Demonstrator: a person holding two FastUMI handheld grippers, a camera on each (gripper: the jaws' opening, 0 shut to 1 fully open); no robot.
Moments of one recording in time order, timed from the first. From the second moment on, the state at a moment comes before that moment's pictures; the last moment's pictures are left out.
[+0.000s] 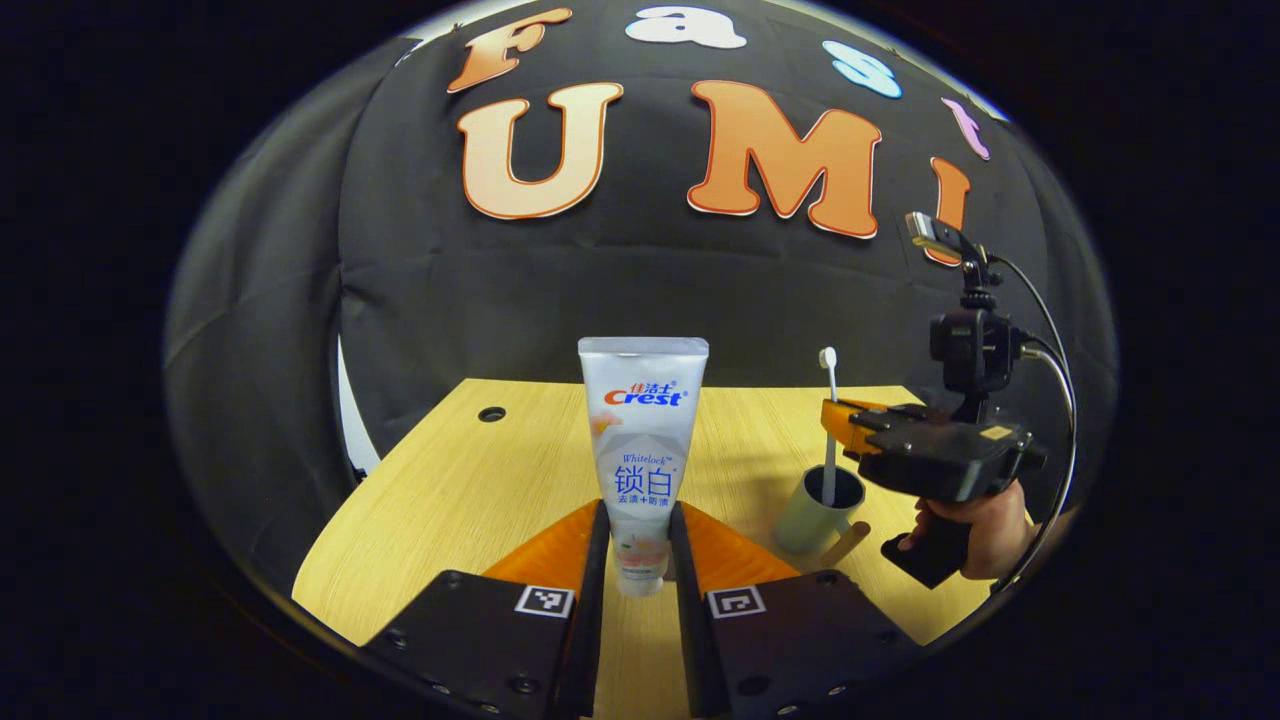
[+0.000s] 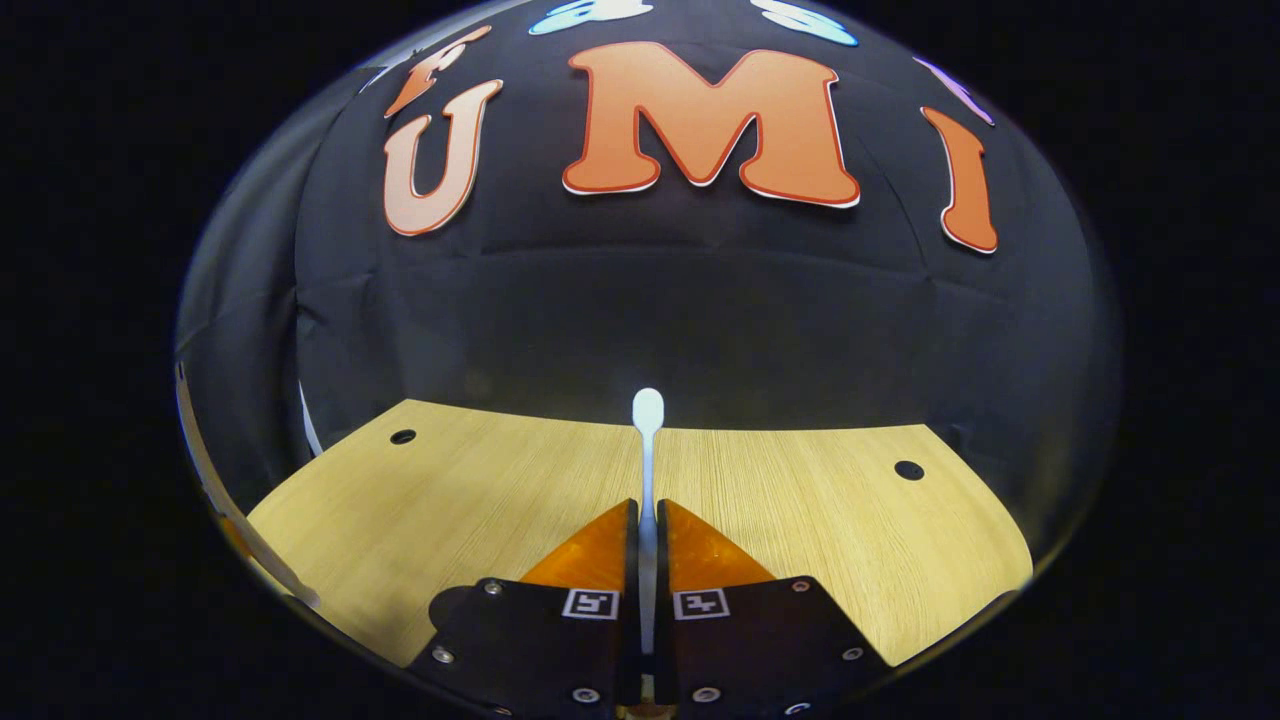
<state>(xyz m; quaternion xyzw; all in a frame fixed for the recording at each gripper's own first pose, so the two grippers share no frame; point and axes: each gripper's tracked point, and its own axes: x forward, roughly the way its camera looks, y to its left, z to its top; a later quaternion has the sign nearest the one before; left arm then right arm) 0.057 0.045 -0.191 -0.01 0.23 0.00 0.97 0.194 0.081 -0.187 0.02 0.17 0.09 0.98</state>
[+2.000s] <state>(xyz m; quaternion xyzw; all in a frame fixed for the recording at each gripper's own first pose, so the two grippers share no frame) 0.155 -0.177 -0.221 -0.02 0.13 -0.08 0.99 0.063 -0.129 -0.165 0.02 0.18 -0.01 0.98</state>
